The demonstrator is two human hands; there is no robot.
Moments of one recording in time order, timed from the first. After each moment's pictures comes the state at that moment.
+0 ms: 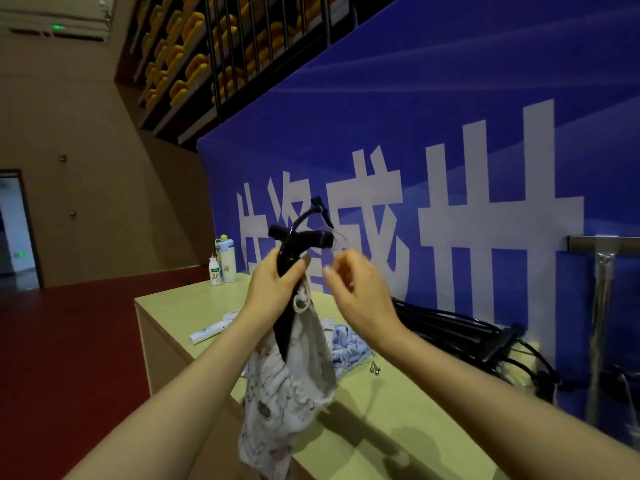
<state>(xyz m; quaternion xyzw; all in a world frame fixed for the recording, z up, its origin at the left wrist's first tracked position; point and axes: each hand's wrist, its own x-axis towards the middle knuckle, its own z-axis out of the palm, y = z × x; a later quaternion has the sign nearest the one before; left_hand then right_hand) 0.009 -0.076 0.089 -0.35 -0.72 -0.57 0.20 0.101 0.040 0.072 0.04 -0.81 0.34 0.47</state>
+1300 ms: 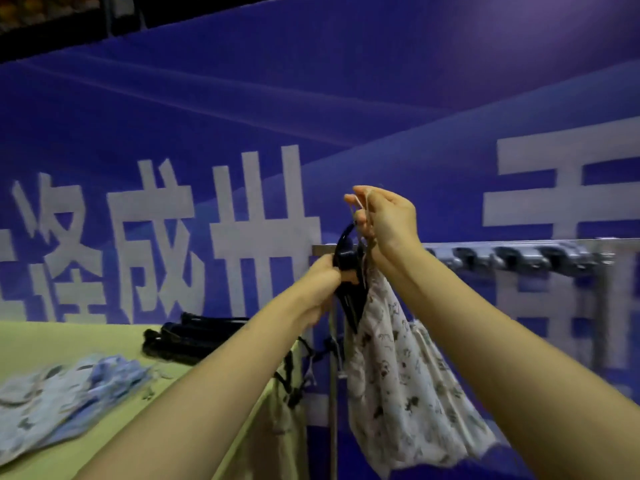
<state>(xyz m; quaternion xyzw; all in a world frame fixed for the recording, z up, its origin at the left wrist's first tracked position) 0.278 0.170 0.099 -0.55 -0.48 -0.61 -0.32 0.368 0.202 0.160 -0.12 -0.50 0.59 0.62</state>
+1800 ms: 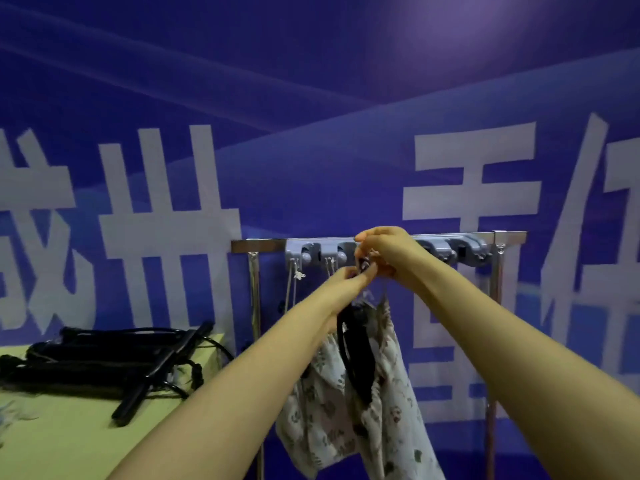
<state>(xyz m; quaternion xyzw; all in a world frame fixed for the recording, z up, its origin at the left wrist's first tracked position) 0.372 0.278 0.068 -0.58 -0.56 -0.47 -0.37 0.475 0.297 0.120 -0.39 -0.65 0.45 0.47</state>
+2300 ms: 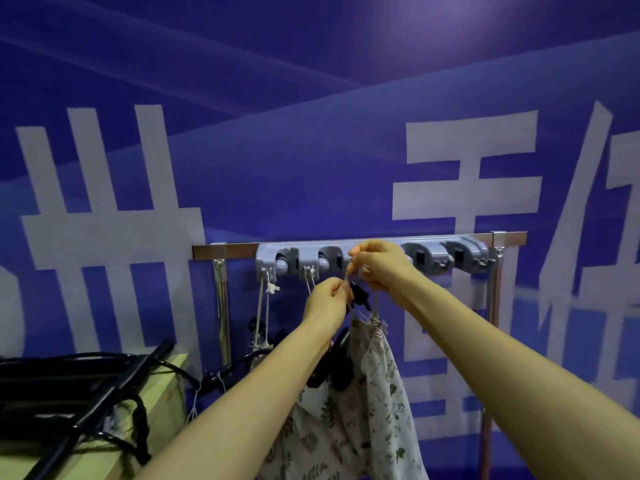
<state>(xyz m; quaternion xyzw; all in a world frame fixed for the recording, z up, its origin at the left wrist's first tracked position) 0.364 0.370 0.036 -0.59 -0.59 -0.51 -0.21 0.474 0.381 0.094 -0.40 -0.65 0.42 0.49</state>
